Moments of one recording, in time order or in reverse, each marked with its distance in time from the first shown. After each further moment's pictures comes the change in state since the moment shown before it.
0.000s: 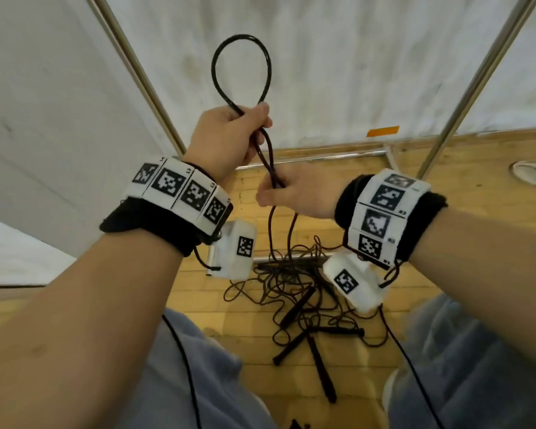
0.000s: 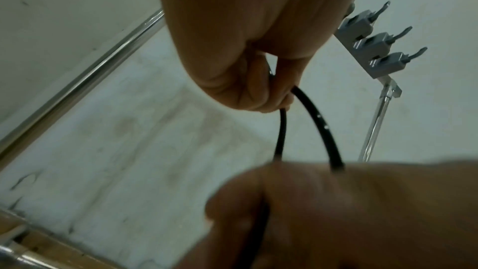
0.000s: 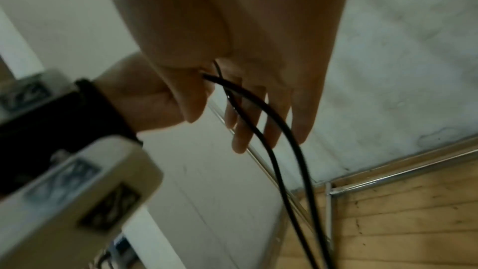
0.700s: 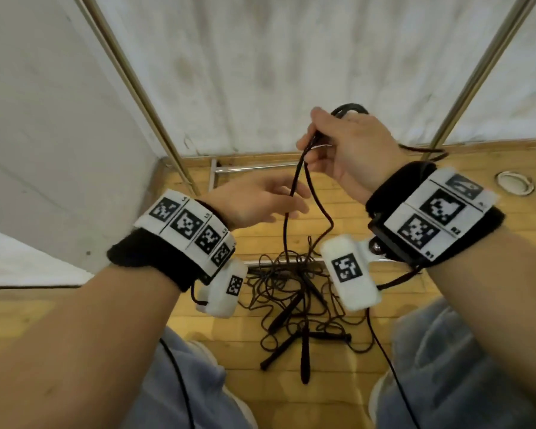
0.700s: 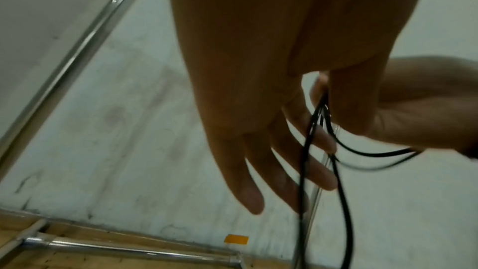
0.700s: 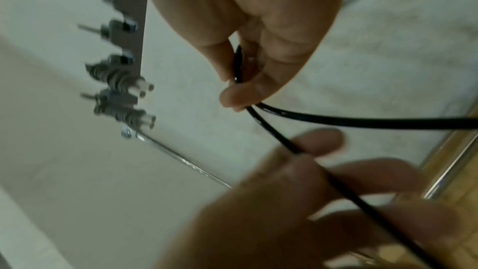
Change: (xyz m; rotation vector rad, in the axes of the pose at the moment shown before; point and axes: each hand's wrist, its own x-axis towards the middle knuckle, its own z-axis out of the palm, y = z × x) left_hand -0.029 -0.015 0.022 0.319 -0.643 -0.174; right_hand -0.018 -0.005 -0.054 0.937 0.462 0.052
